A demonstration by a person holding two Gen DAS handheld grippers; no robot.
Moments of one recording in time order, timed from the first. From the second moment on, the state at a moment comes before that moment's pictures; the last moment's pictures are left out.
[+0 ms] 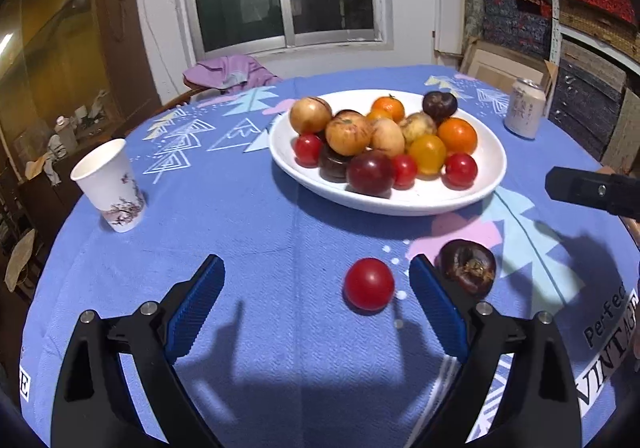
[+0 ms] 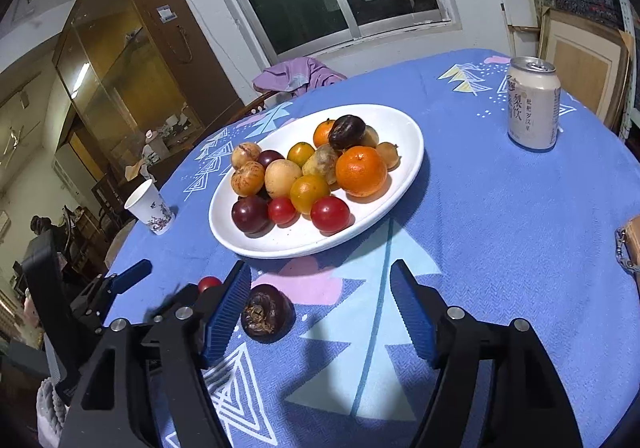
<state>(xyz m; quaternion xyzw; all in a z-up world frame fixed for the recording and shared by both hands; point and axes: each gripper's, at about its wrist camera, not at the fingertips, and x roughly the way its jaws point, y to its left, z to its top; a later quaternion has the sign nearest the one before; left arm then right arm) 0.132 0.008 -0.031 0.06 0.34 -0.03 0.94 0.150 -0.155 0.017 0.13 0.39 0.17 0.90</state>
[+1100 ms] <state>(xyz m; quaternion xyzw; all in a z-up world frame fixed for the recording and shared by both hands) 0.153 0.005 -0.048 0.02 0.40 -0.10 0.91 0.149 -0.130 0.003 0.08 0.41 0.18 0.89</state>
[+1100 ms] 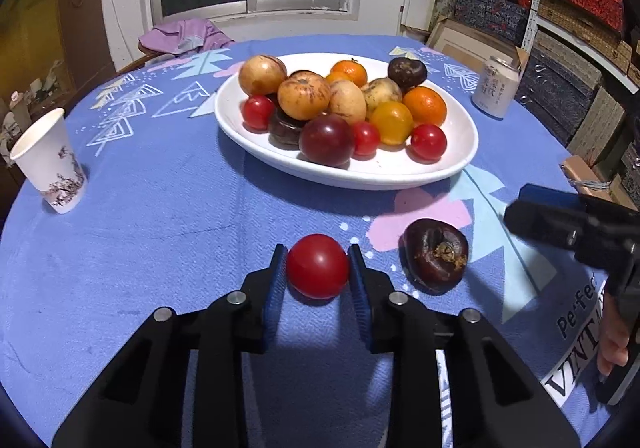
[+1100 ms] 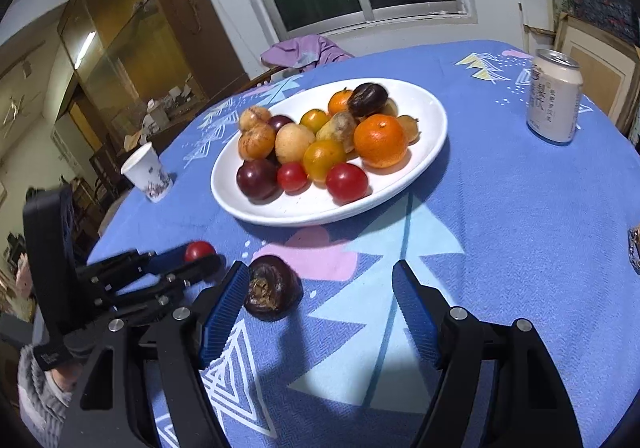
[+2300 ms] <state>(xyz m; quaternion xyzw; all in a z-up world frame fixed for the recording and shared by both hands) 0.143 0.020 -0.030 0.01 0.38 -0.09 0.92 0.135 -0.070 0.003 -0.07 0.40 0.19 0.89</state>
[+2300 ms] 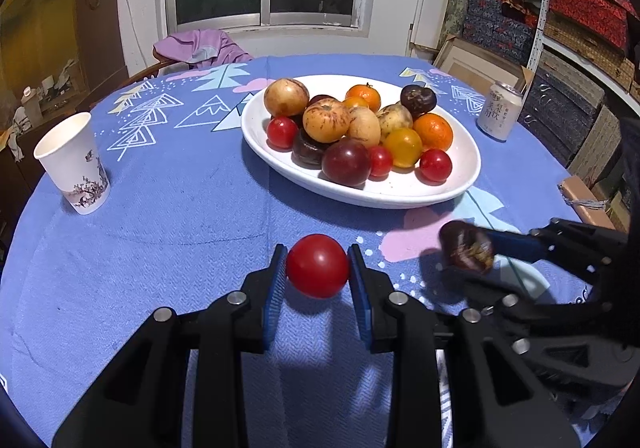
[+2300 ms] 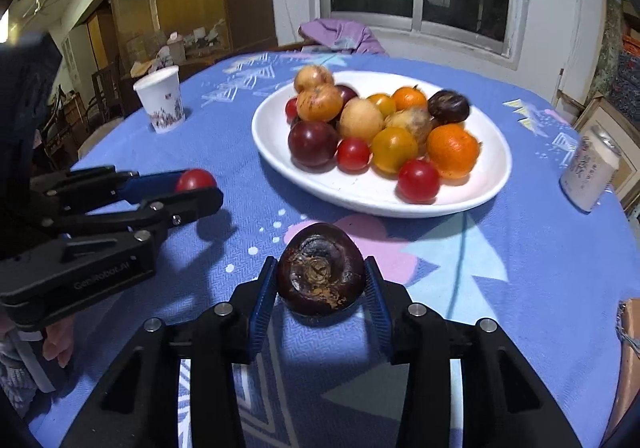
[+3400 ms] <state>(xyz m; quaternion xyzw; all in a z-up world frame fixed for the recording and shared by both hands) 0.217 -0.019 0.041 0.02 0.31 -0.06 0.95 0.202 -0.120 0.089 0.03 0.31 0.16 0.94</state>
